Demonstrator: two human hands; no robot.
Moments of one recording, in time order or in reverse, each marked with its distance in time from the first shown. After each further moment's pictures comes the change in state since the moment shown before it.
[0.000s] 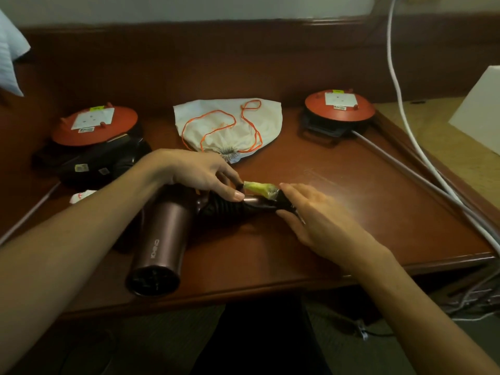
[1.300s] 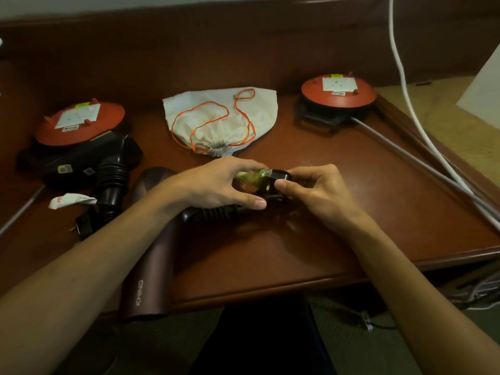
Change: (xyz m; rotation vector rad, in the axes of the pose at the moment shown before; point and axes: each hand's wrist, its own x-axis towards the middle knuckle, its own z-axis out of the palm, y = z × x) left_hand 0.027 0.019 0.044 -0.171 0.255 0.326; right_hand 0.028 0.038 0.015 0.963 0.140 0.299
